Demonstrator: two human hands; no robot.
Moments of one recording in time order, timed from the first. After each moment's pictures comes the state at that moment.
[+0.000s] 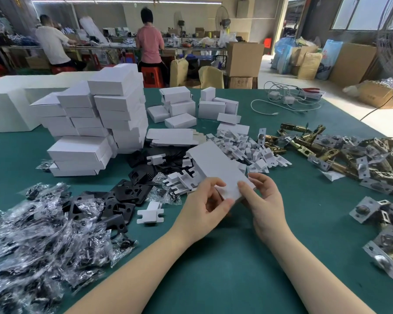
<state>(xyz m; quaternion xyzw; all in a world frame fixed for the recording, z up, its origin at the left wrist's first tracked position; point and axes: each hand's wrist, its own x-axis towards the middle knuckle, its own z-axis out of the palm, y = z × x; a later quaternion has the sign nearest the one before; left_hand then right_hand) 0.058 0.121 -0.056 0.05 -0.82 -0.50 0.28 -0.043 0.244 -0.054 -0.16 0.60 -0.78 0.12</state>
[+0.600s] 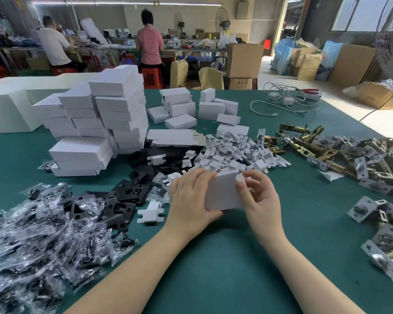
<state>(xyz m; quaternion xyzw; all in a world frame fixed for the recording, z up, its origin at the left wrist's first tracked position) 0.061 0.110 -0.051 0.13 -0.91 -0.16 0.37 -0.024 0.245 -0.043 -0.26 0.62 -0.74 0.03</state>
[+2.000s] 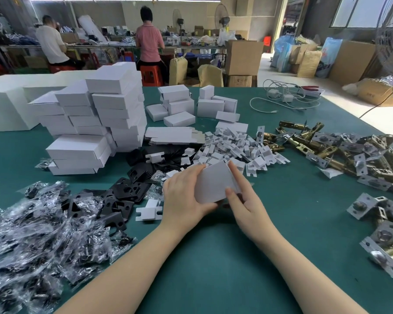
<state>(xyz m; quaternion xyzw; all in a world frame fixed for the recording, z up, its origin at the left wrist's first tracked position) 0.057 0.099 -0.055 0.17 -0.89 -0.24 0.35 -0.022 0.243 -0.051 -0.40 0.69 -0.59 0.09</state>
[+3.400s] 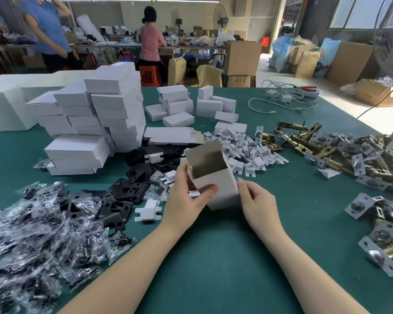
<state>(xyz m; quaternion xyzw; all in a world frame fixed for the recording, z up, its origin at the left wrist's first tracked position) 0.056 0.101 -0.057 0.10 -0.77 -0.50 0.38 -0.043 0.249 -0.060 -0.25 0.80 -0.54 0.00</state>
